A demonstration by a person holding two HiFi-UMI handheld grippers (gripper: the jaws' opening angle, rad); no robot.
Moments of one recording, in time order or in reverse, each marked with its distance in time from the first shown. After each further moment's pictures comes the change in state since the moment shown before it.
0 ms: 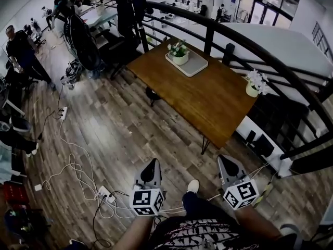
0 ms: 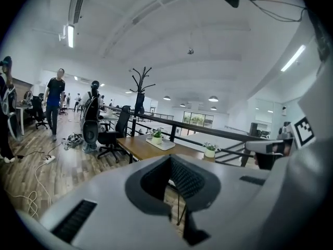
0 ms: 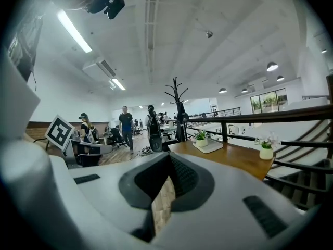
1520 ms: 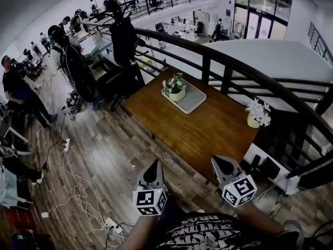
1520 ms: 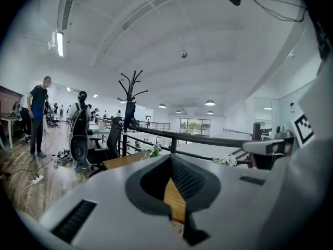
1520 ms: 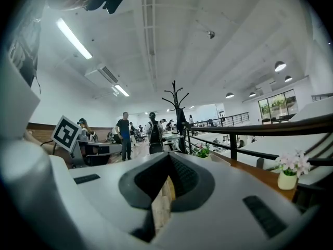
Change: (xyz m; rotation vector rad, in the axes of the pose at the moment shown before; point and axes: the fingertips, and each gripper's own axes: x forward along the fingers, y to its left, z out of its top) left arm 0.188 0.020 0.118 0.080 -0.090 -0.020; right arm 0.165 -0.094 0.091 -0.014 -0.068 0.085
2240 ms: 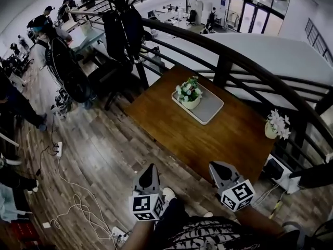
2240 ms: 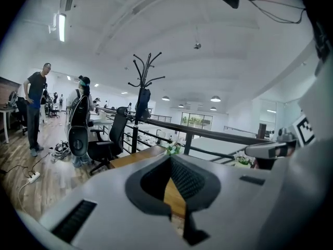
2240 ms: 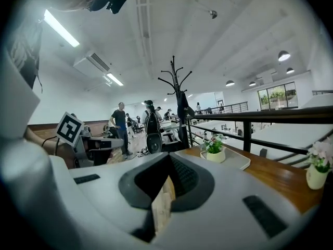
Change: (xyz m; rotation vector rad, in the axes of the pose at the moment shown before) left arm 0.107 0.177 -0.005 -0.055 0.085 -0.014; right arm 0.192 0.019 -0.026 0.034 0.127 -0.025
